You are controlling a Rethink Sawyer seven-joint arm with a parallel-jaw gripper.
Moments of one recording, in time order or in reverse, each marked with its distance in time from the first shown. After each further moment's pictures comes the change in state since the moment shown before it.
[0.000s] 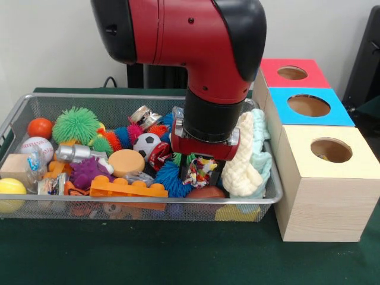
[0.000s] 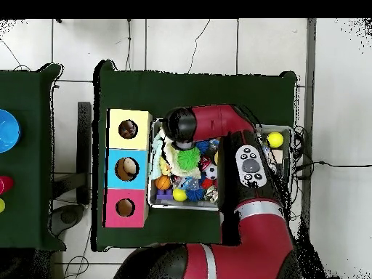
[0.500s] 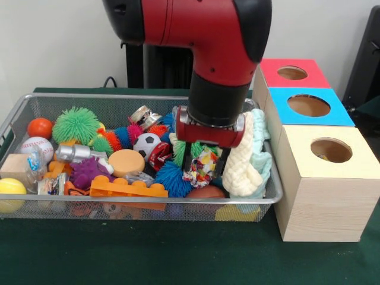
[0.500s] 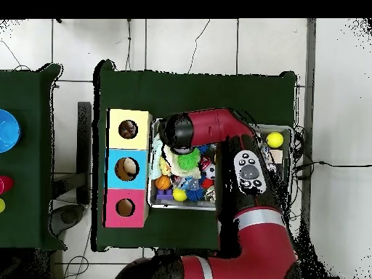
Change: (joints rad) arm 0.005 -0.073 0.000 0.089 -0.013 -0.055 0.000
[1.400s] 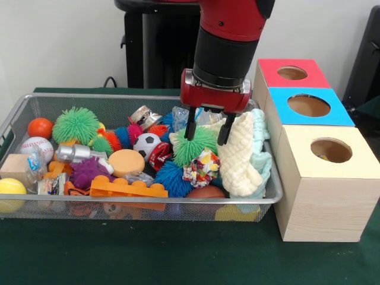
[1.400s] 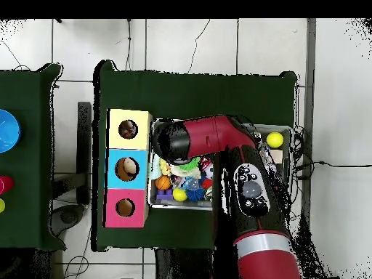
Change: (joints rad) arm 0.002 -0.127 0.000 0.121 0.000 0.000 0.000
